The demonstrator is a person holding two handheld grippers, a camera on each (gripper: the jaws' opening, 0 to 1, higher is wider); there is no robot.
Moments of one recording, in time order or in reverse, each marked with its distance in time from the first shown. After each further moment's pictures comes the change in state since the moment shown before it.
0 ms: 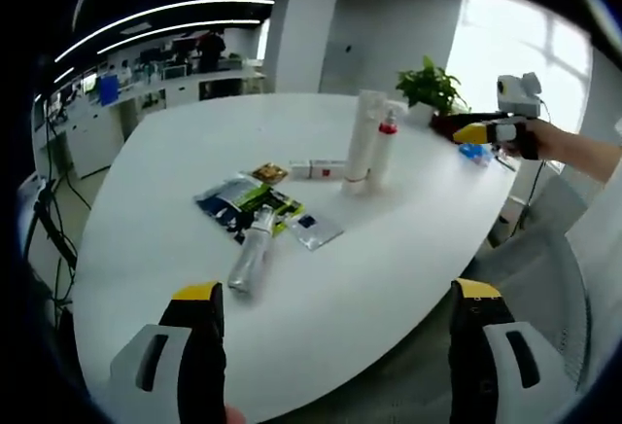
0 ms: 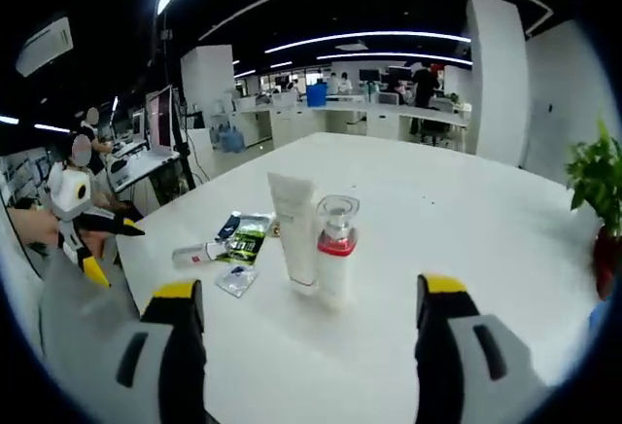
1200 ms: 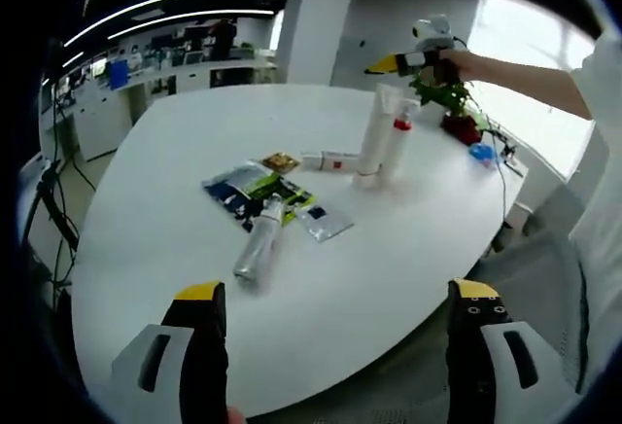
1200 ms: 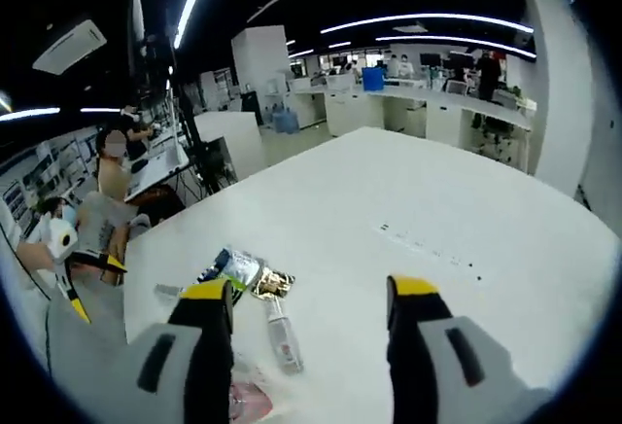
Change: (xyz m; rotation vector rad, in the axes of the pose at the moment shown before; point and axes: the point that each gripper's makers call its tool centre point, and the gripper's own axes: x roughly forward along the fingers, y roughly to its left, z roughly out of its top) left arm 0.001 0.010 -0.007 -0.058 0.031 0.029; right arm 0.155 -0.047 0.082 -0.094 0.155 0.309
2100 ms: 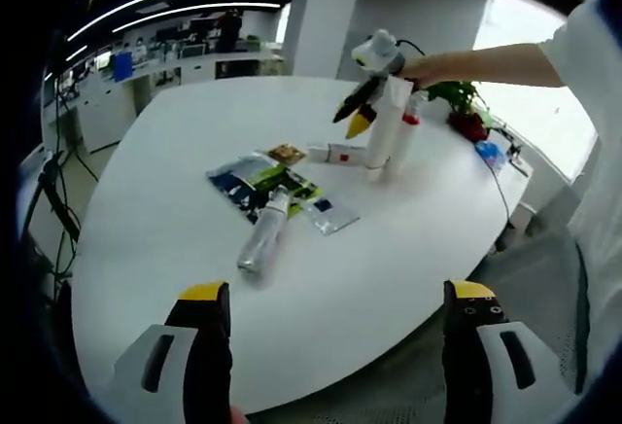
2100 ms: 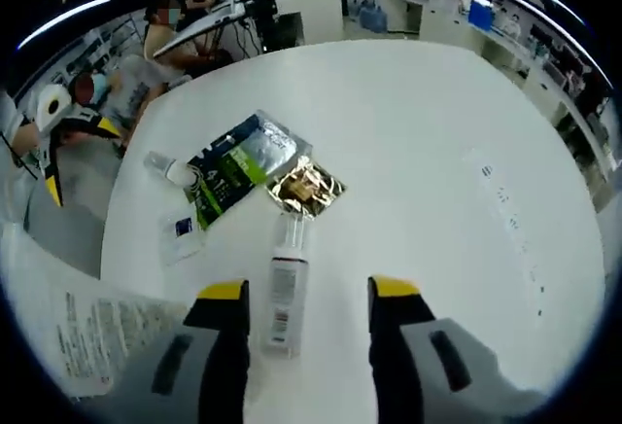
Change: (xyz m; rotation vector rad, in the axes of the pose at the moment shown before) left arm 0.004 0.008 -0.006 -0.027 0.025 0.017; right arm 0.097 0.032 -0.109 -0.345 0.497 0.264
